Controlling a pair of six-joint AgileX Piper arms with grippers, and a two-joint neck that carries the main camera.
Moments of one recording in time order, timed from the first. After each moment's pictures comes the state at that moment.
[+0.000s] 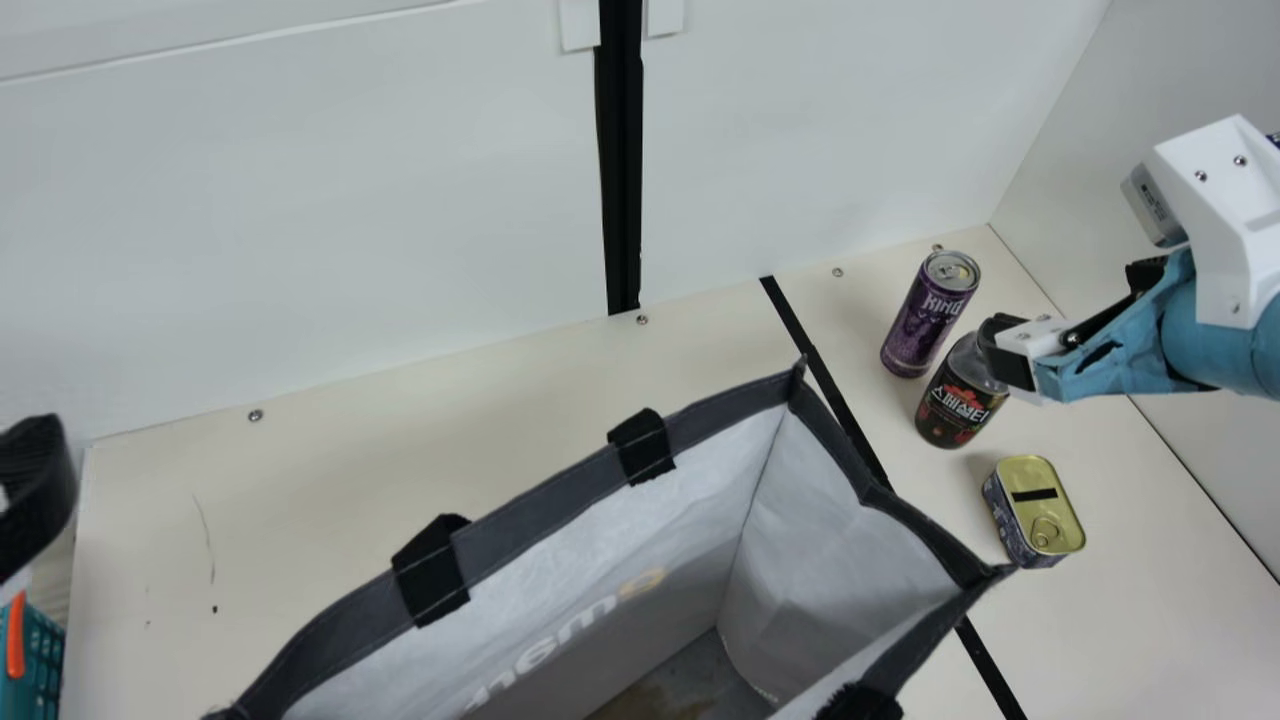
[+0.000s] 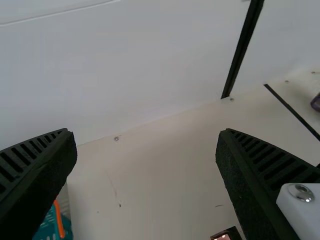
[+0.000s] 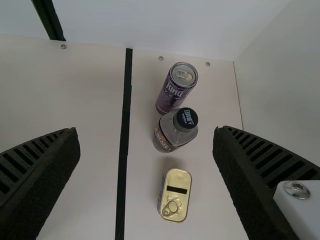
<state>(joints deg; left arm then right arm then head) -19.3 72.8 -107.9 -4.9 69.9 5.8 -34.4 70.5 -90.5 17.5 69.8 -37.9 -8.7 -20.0</state>
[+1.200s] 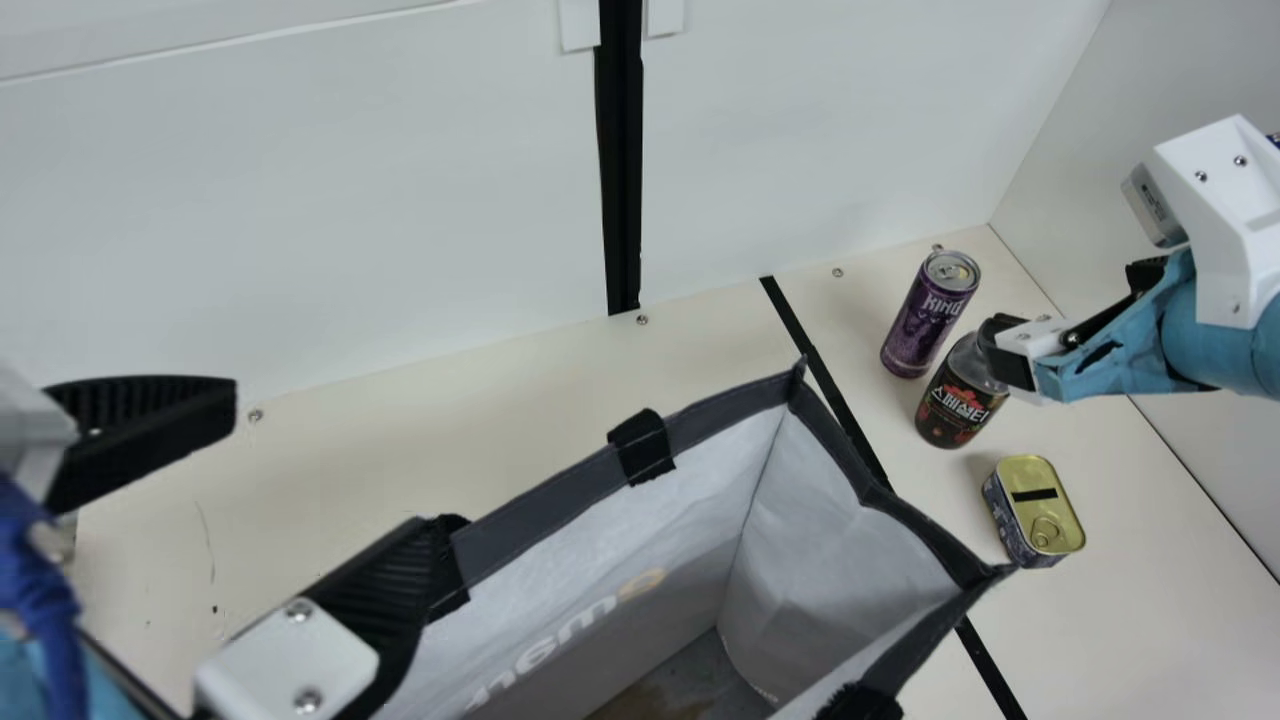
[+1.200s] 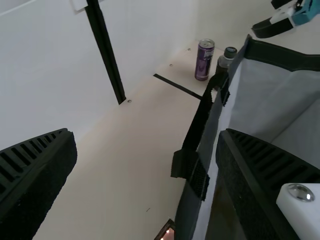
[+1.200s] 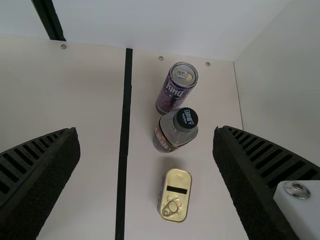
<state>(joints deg) -41.1 77.3 -110.8 -11.6 69.9 13.3 -34.4 70.5 -90.5 17.5 69.8 -37.9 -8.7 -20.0</state>
